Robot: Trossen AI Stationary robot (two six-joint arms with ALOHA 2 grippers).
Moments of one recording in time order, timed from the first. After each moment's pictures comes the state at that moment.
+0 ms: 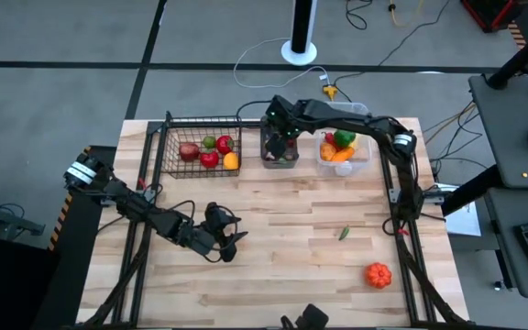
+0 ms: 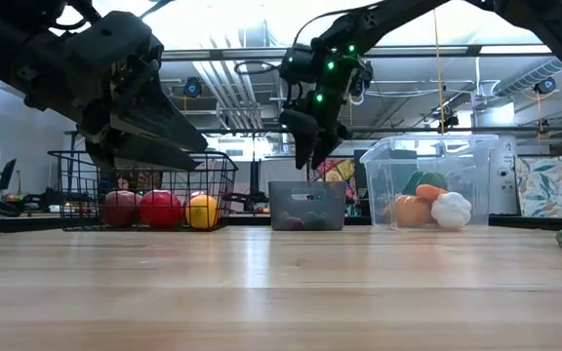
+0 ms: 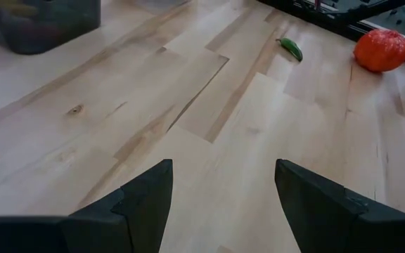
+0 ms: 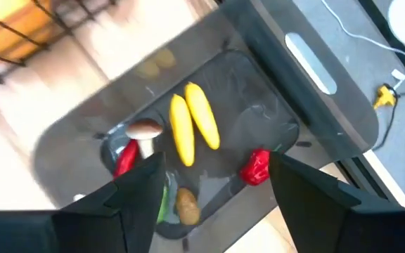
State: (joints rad) left arm -0.48 1.52 0.55 0.33 -0.70 -0.74; right arm -0.48 2.05 1.79 -0.86 0.14 0.10
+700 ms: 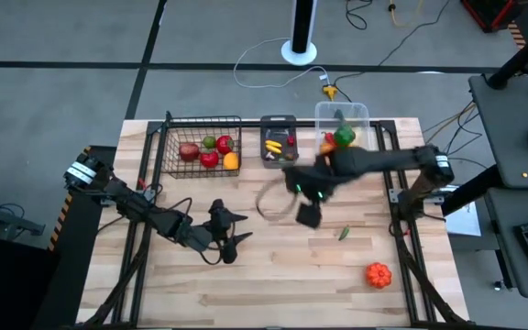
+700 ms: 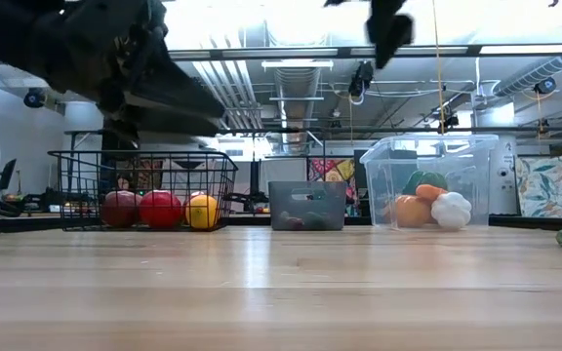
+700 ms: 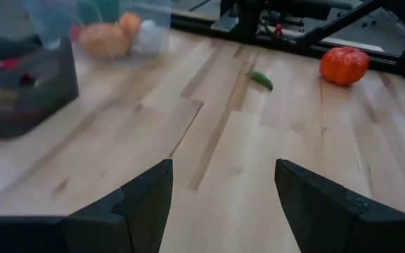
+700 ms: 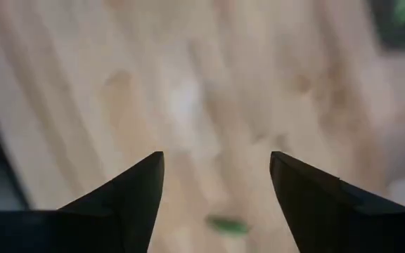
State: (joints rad) left arm -0.47 1.52 0.55 0.52 -0.70 -0.44; right arm 0.04 1.74 1.79 -1.35 -0.06 0.40
